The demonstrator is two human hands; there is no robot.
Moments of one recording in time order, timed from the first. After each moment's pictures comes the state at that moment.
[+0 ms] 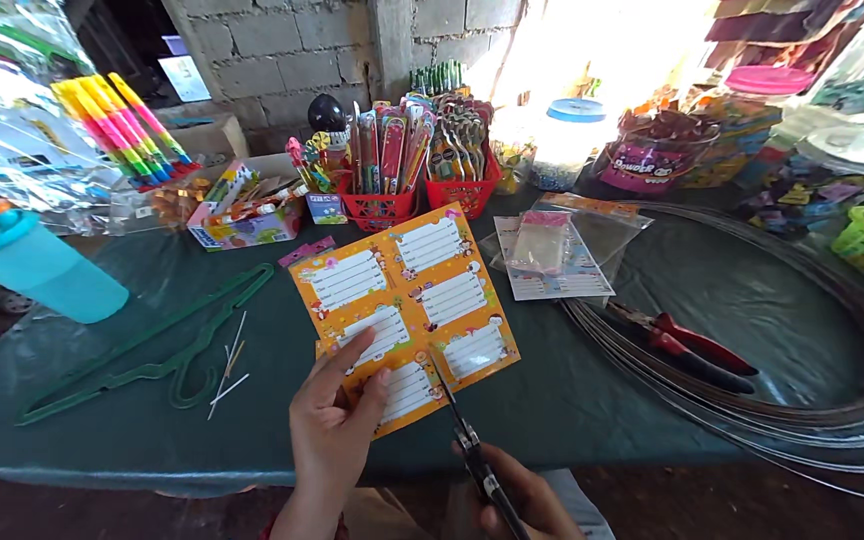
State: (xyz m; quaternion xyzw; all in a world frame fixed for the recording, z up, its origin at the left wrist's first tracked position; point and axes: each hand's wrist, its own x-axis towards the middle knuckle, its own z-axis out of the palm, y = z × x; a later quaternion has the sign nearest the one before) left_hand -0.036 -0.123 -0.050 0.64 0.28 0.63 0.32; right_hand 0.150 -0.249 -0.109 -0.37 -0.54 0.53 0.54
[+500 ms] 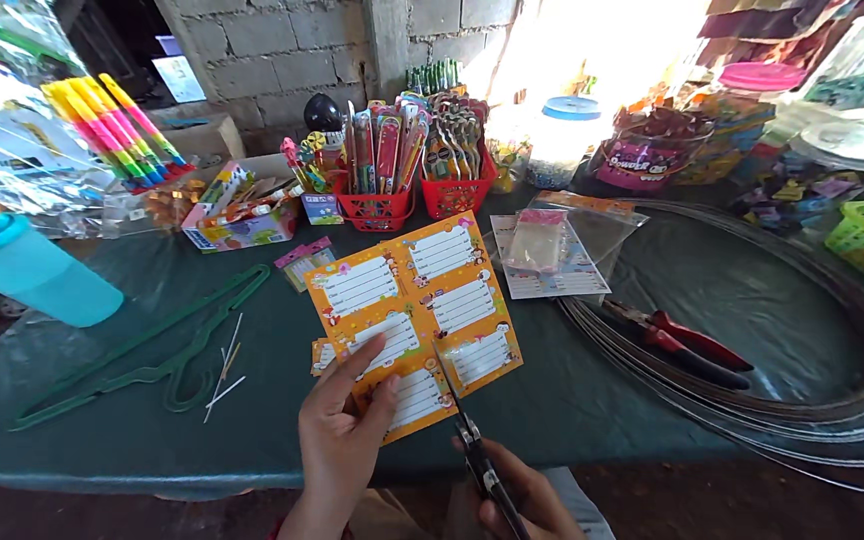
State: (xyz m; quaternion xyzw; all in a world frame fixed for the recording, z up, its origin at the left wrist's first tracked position) left_hand -0.029 -0.127 -0.054 0.65 0.27 0.63 0.33; right_hand 0.150 -0.249 -0.110 -0.37 -0.55 0.52 0.55
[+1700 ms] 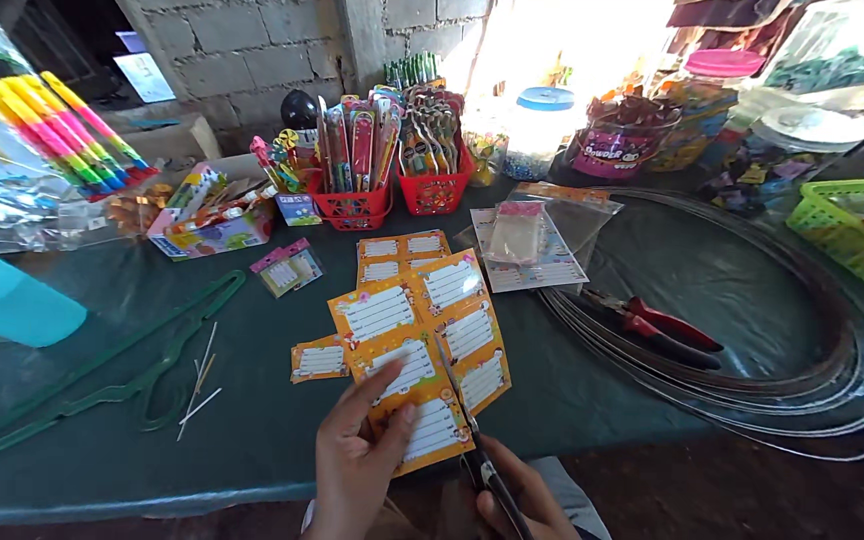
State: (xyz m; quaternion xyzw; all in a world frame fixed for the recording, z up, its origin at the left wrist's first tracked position) left_hand -0.013 -0.148 -0.073 0.63 0.27 0.58 0.44; right_hand 0.154 -0.256 -0.114 -0.38 -0.51 0.52 0.57
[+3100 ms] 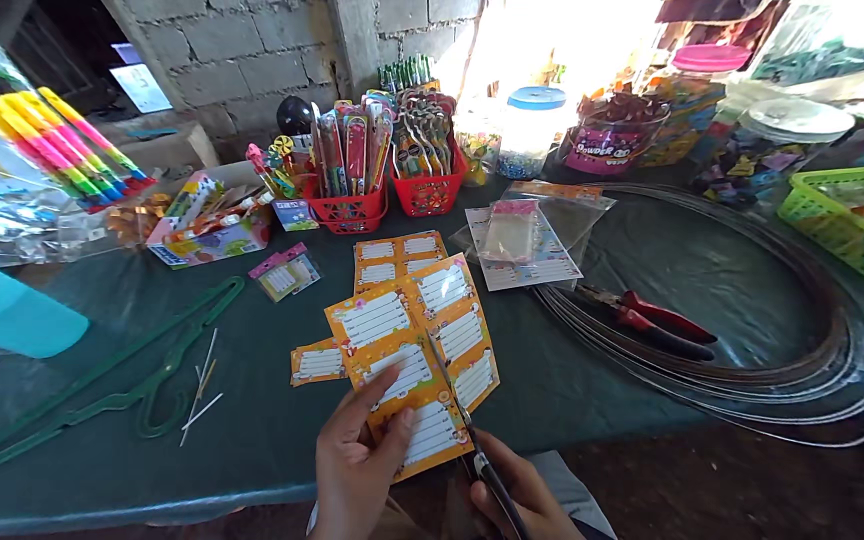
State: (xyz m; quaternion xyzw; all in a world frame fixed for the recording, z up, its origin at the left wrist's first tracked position) left_hand -0.014 -0.153 -0.073 0.63 0.27 0.57 0.44; right_hand 0.151 -0.253 -0.114 -0.36 -0.49 0.54 0.58
